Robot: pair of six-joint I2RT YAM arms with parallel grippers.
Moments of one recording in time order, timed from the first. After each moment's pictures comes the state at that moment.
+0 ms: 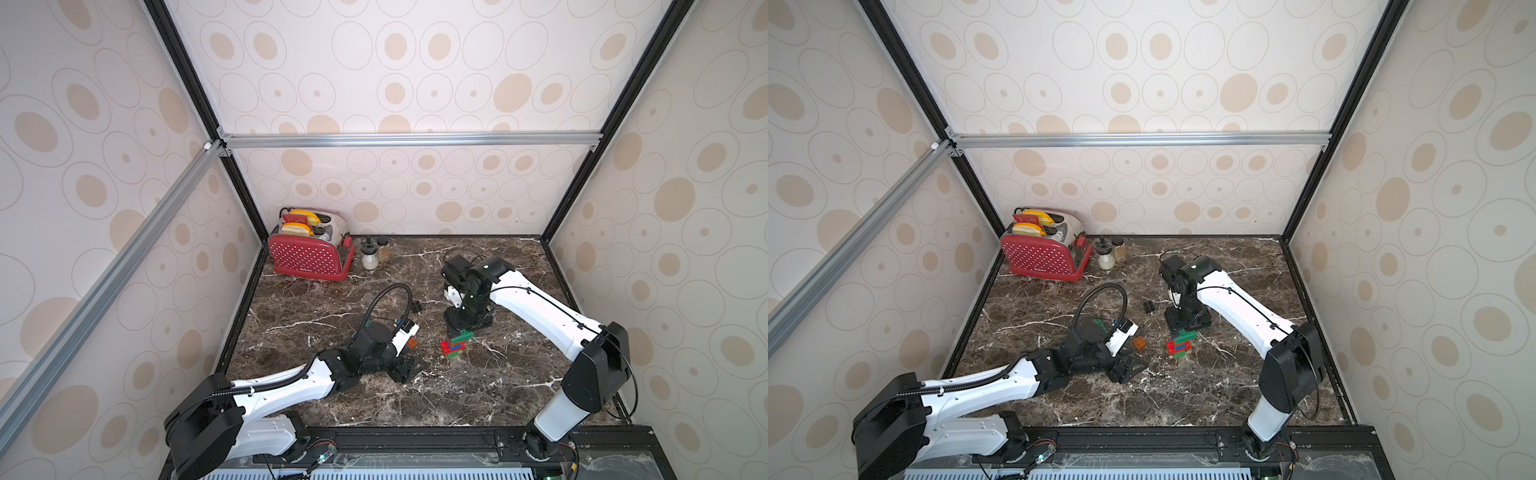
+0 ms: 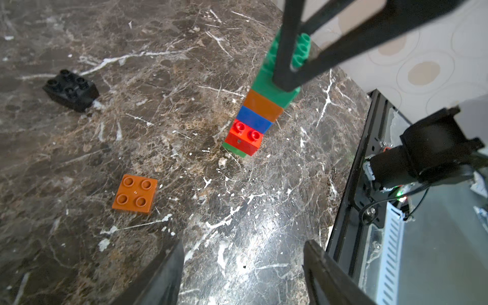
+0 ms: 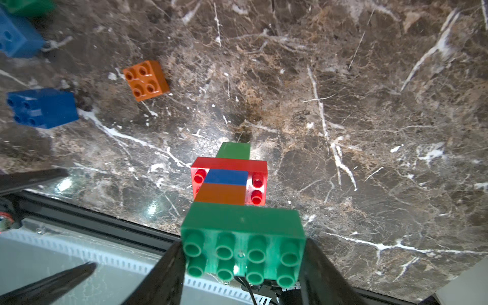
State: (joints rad) left arm -0.95 1.23 0.59 0.03 0.22 -0.27; right arm 0.70 1.66 1.54 -1.40 -0.06 0.28
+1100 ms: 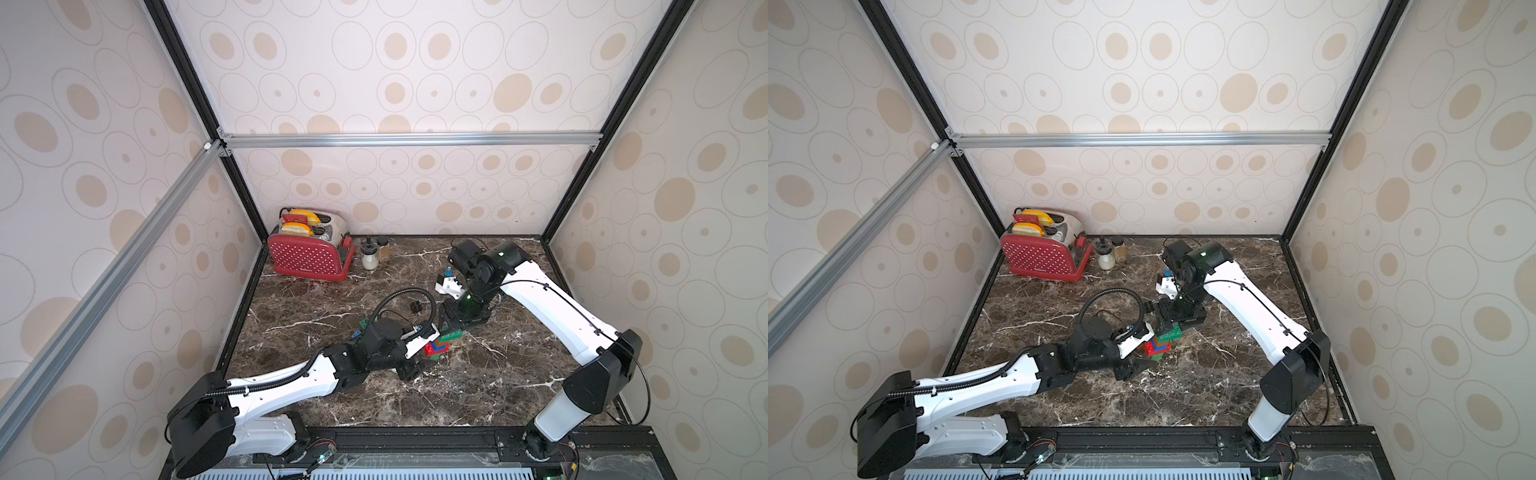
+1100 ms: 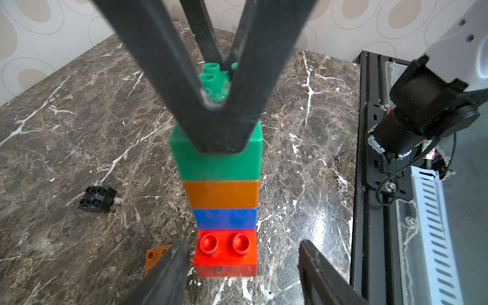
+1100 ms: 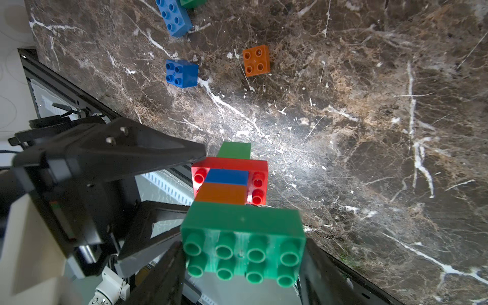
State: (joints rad) left arm -1.00 1.23 0.72 -0.02 0.18 0.09; right arm 0.69 1.65 1.72 -1.55 -0.37 0.20
